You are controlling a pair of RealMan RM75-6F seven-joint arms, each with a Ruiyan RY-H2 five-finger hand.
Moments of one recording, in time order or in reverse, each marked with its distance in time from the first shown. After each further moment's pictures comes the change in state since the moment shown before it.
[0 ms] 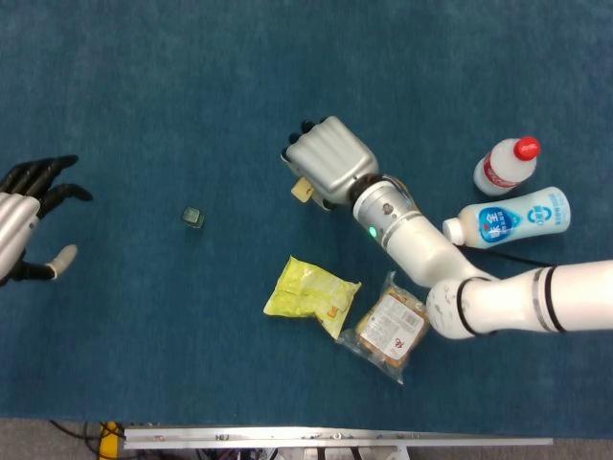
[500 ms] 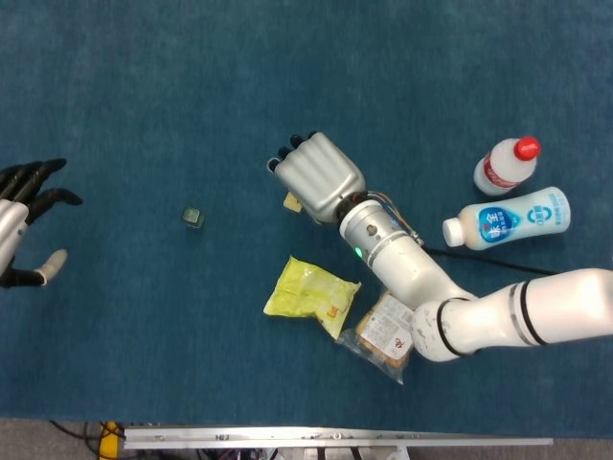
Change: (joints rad) left arm 0.022 0.038 0.008 -0.030 0.009 0.025 0.021; right arm 0.063 -0.054 -0.050 -0.021 0.047 0.107 -0.072
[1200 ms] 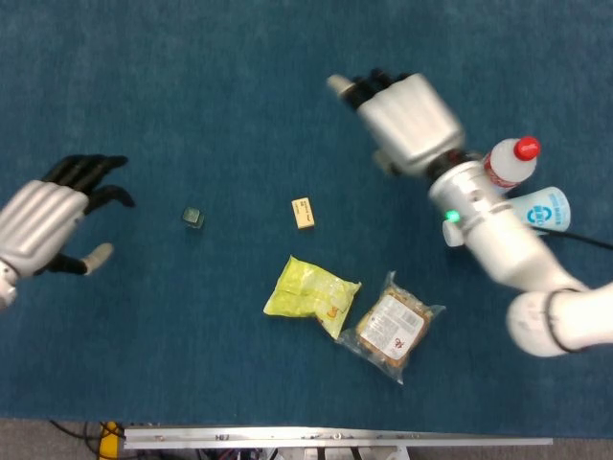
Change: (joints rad) left arm -0.138 -0.047 -0.030 0.023 0.073 -0.144 -0.022; right arm -0.173 0.372 -0.029 -0.287 -0.156 0.136 0.180
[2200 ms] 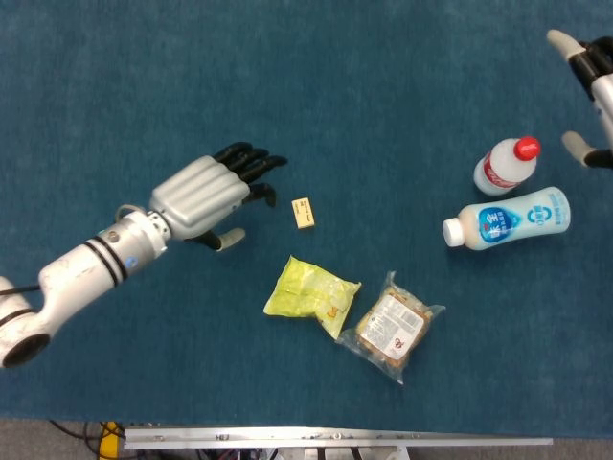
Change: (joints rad) left arm -0.301 -0.374 -0.090 0.199 -0.007 -0.216 0.133; right arm -0.428 0.480 -0.096 -0.222 -0.424 0.123 0.376
